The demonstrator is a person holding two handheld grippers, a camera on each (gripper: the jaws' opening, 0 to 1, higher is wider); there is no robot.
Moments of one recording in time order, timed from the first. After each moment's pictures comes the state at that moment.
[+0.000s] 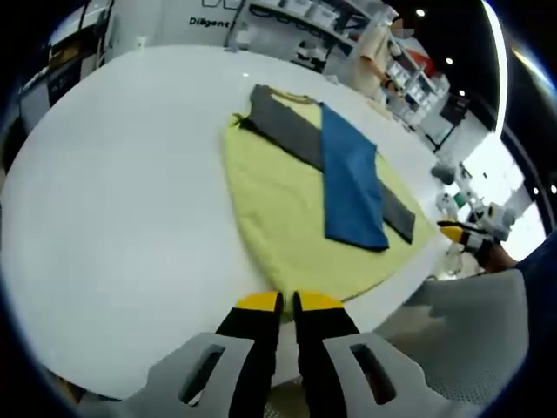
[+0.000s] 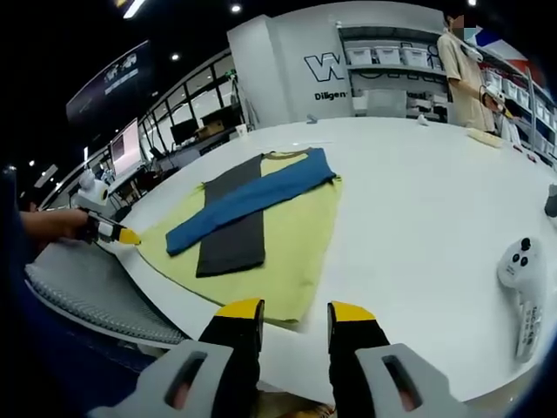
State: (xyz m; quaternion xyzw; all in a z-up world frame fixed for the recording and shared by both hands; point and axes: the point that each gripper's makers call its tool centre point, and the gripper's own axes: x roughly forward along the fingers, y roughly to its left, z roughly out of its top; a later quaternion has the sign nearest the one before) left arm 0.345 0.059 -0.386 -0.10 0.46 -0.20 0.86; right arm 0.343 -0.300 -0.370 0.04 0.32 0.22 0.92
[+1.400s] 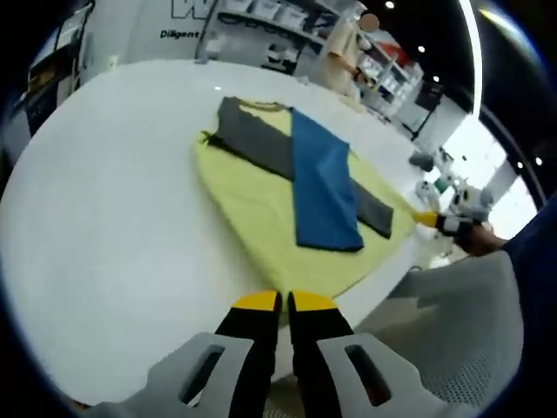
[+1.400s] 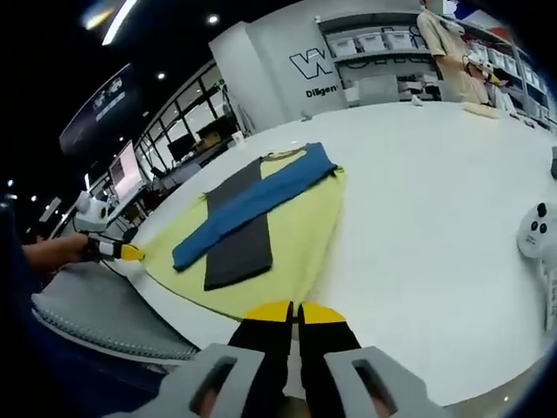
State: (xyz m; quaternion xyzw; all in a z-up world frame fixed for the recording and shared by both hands) left arm 0.339 0.041 -0.365 -0.08 0.44 -0.27 0.85; right arm 0.344 -0.290 -0.377 0.11 0.33 0.22 0.91
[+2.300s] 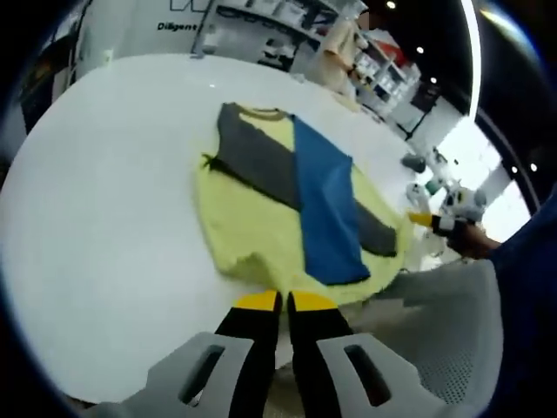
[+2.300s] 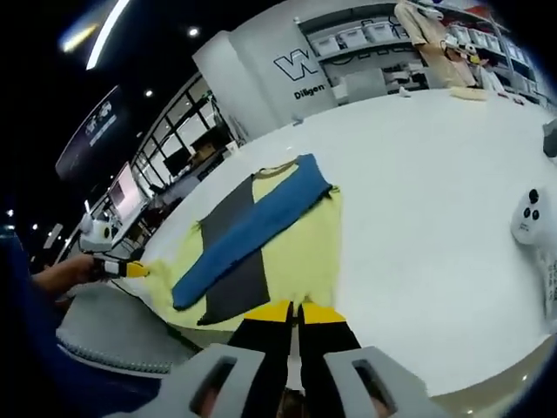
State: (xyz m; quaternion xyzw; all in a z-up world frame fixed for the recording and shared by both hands) left arm 0.353 0.041 -0.348 -0.09 0.44 -0.28 0.85; right arm 0.362 -0.287 -0.355 0.16 0.33 0.21 0.91
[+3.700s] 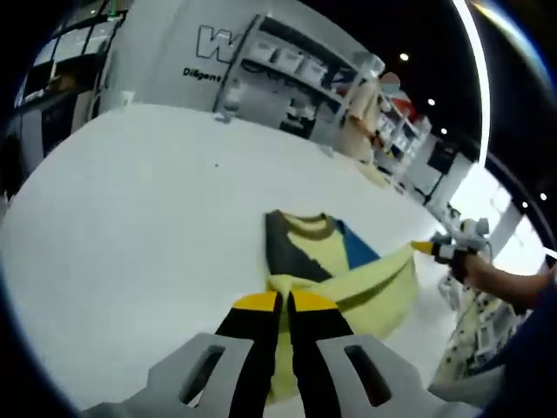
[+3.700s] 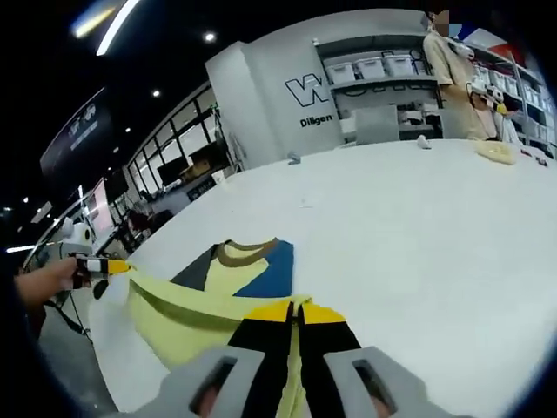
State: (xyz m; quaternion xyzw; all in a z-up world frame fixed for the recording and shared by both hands) left arm 0.551 0.068 -0.305 -0.14 0.31 -0.22 0.91; right arm 0.575 -0.294 -0.313 0.10 0.26 0.20 0.94
